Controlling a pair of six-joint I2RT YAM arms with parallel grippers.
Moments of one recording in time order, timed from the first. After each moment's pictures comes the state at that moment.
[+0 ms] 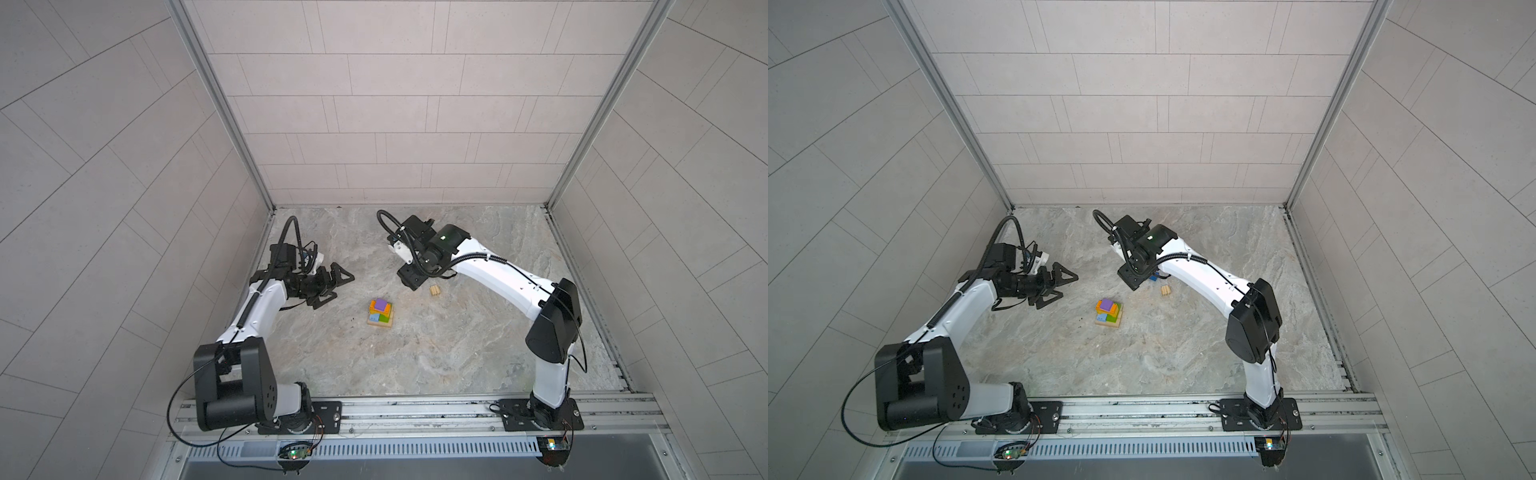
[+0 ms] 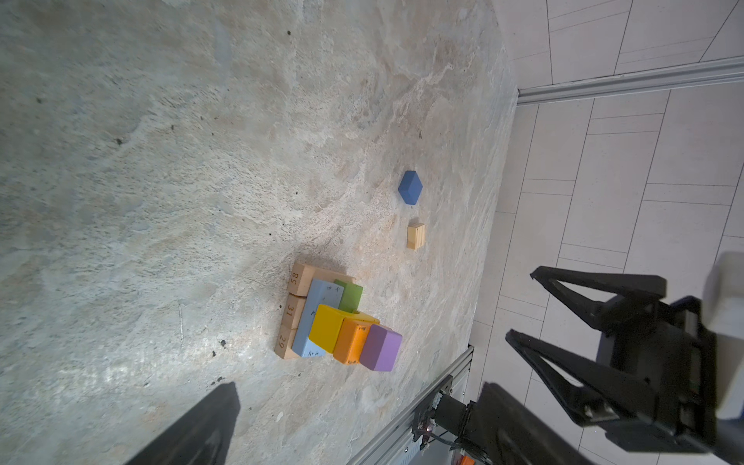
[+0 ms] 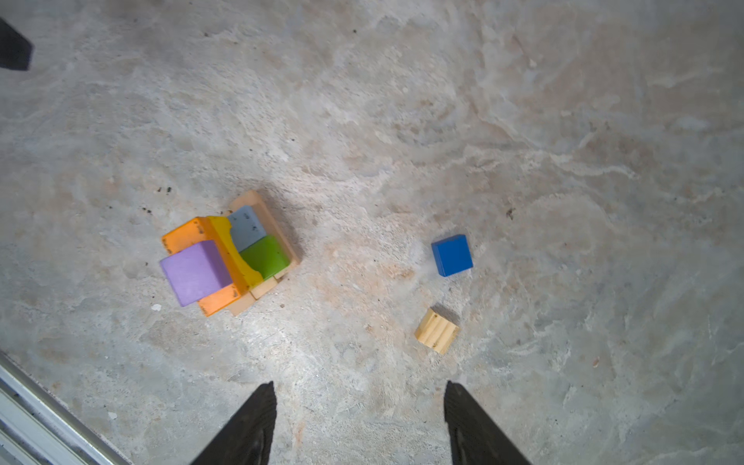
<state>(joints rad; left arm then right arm) 0.13 1.36 0.90 -0.69 0.84 -0.38 0.73 1.89 1.81 -1.08 0.06 0.01</state>
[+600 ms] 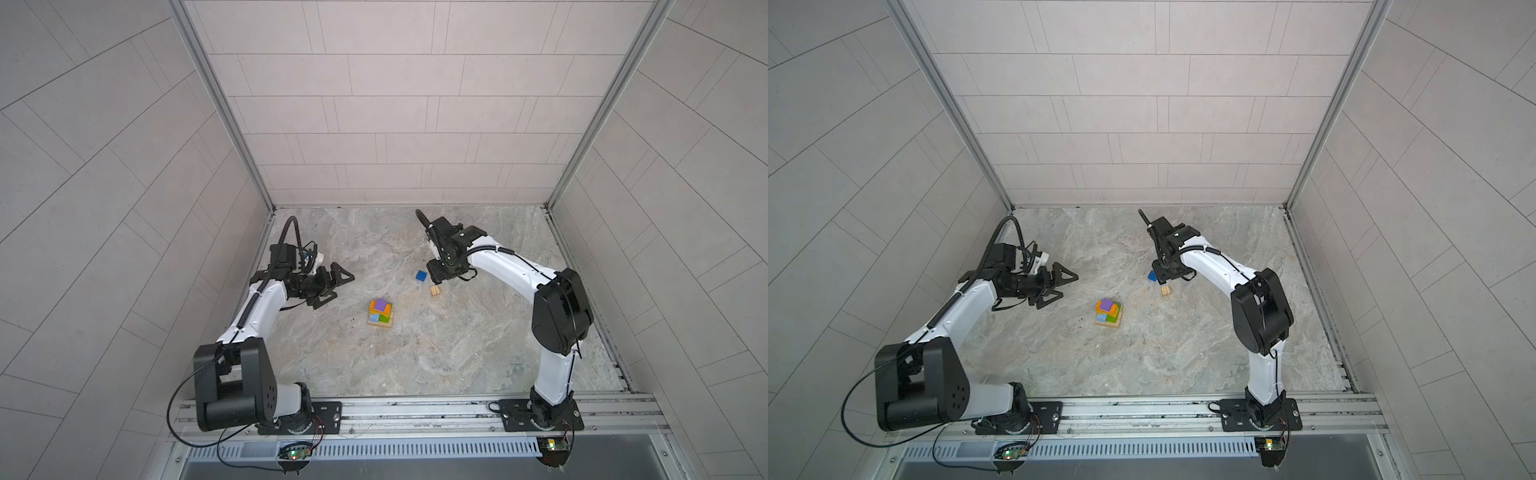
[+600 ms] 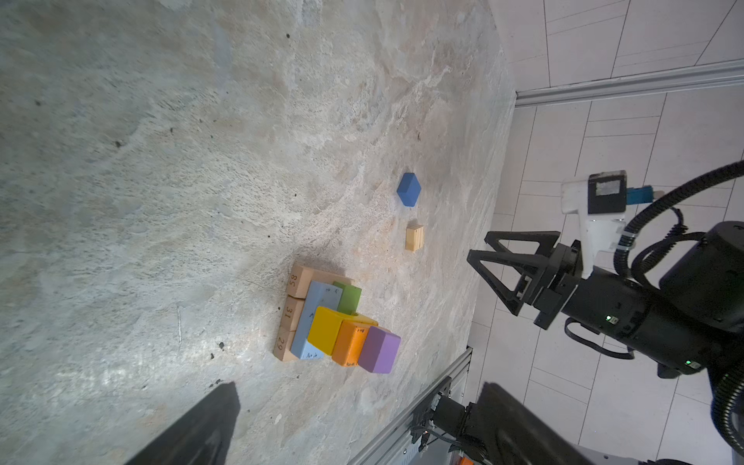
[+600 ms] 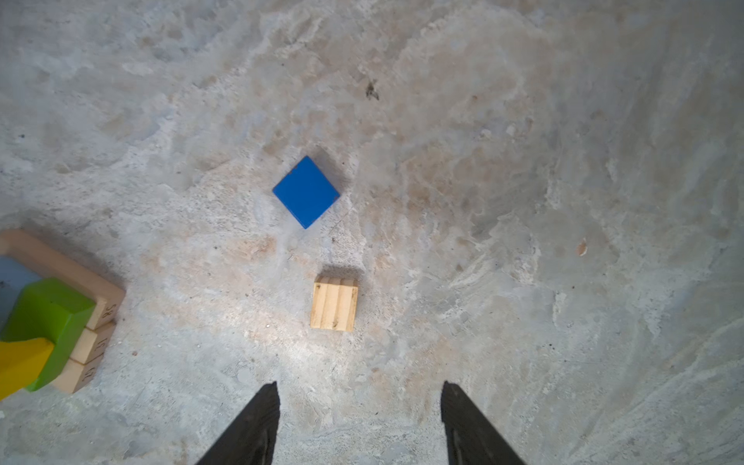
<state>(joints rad) 0.13 1.36 0.90 -0.68 0.84 -0.39 0.54 1.89 1.58 -0.97 0.09 0.19</state>
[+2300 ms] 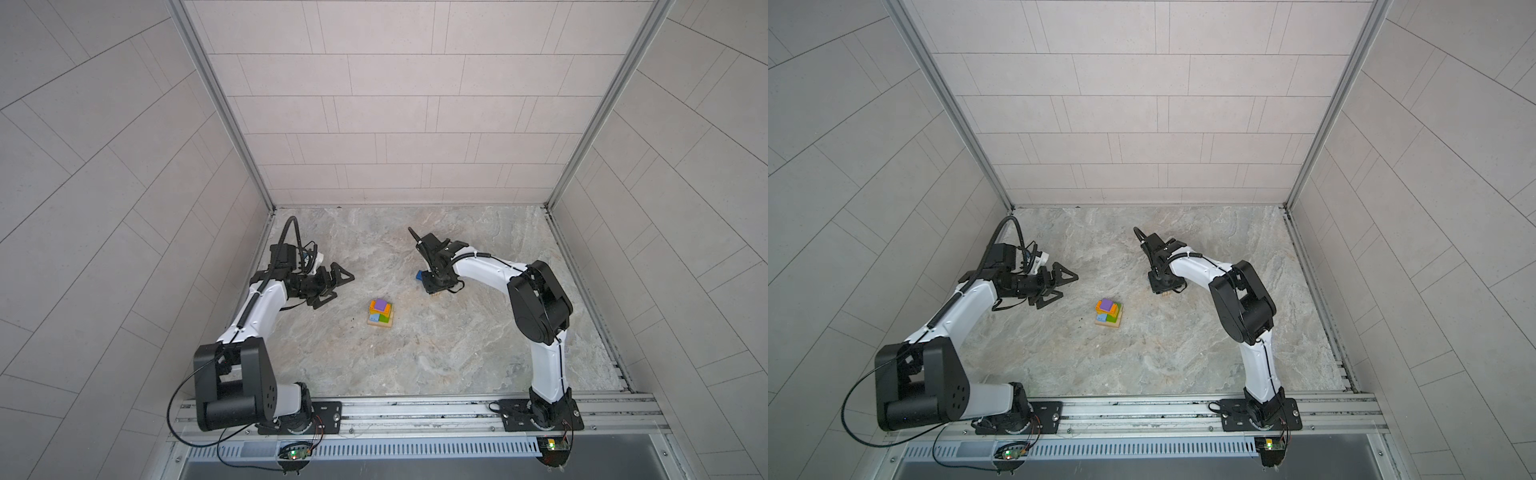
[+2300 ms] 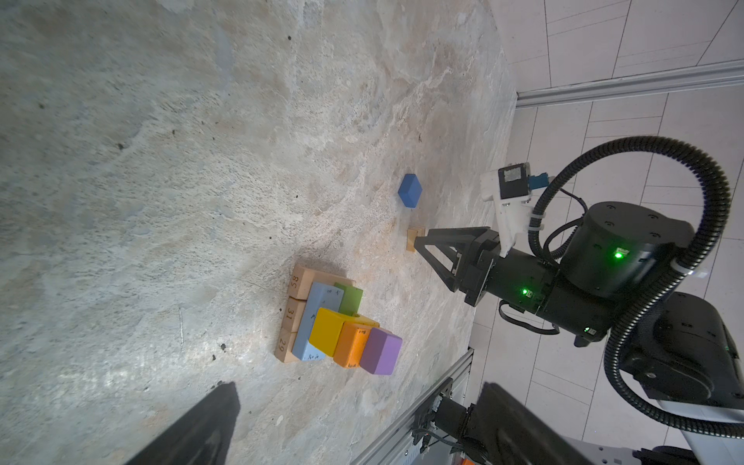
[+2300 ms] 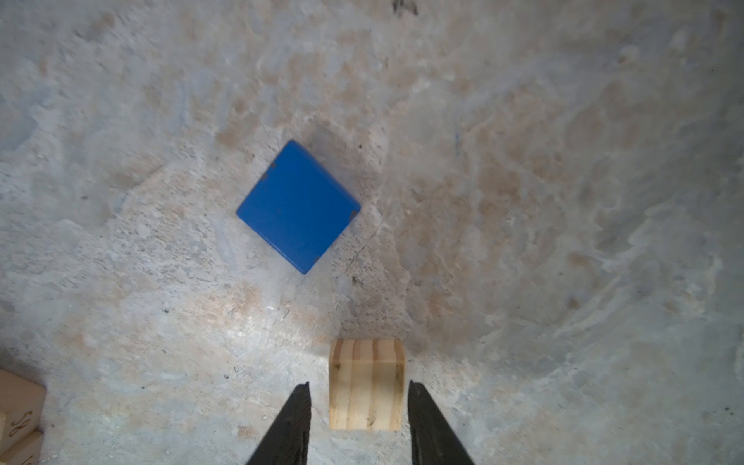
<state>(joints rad) 0.13 1.36 0.90 -0.68 0.84 -0.39 0.57 2.02 1.50 -0.80 0.08 0.33</state>
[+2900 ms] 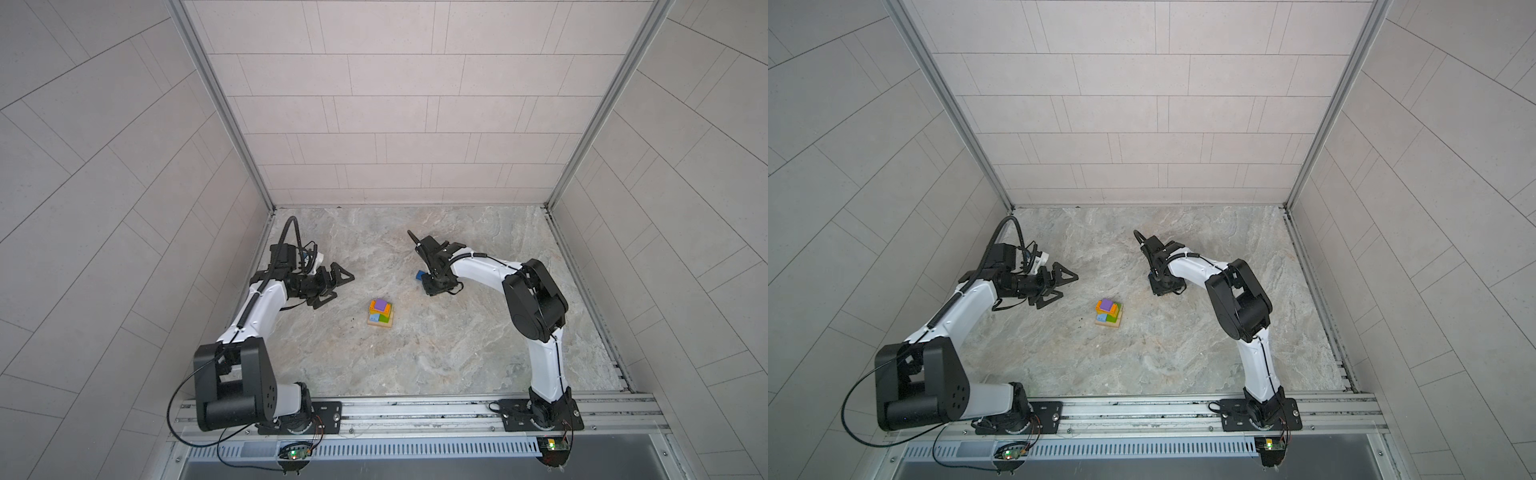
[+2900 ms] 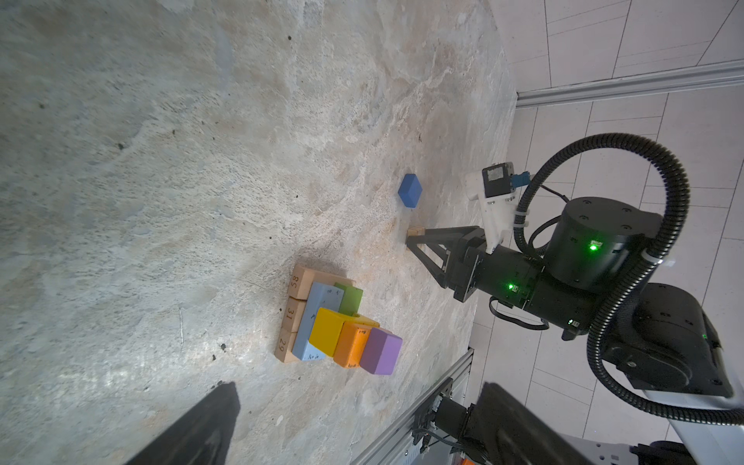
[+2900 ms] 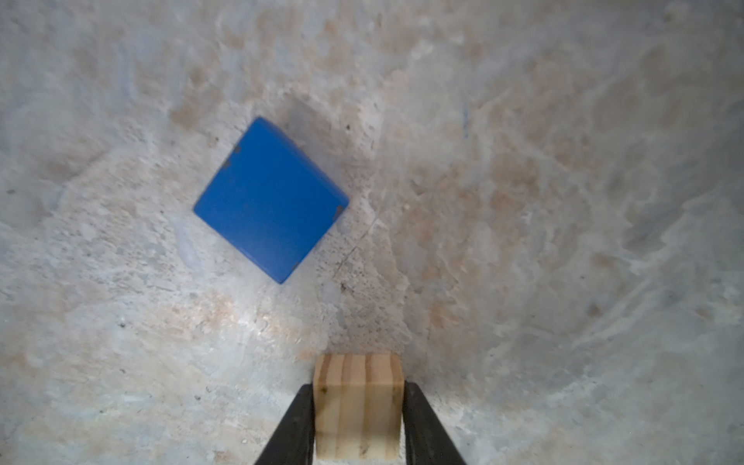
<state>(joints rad) 0.13 1.36 0.90 -0.68 0.84 -0.39 0.57 2.05 1.50 -0.80 0.09 0.33</state>
